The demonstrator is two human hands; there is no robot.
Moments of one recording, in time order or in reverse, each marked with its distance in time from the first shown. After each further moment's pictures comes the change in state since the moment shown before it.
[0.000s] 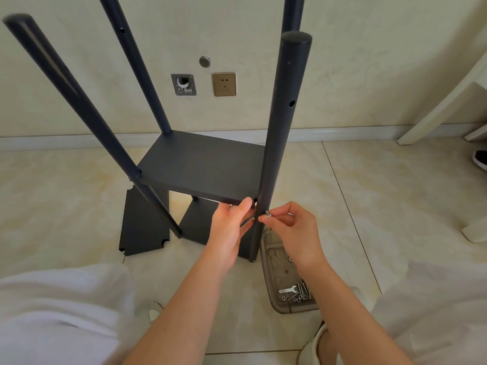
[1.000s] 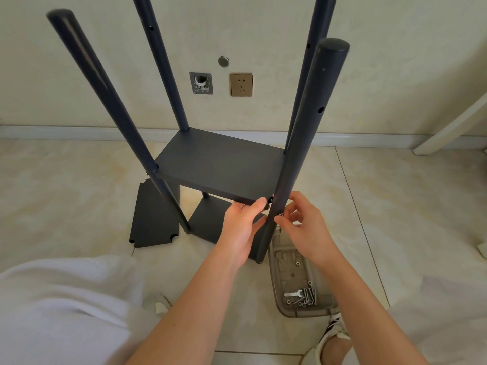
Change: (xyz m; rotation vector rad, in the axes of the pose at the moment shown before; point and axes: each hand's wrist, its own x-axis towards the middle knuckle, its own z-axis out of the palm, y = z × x) left_hand -0.003 0.008 0.006 -0.074 0.060 -0.050; right_hand 0.013 -0.012 -0.005 -0.338 -0.191 -0.237
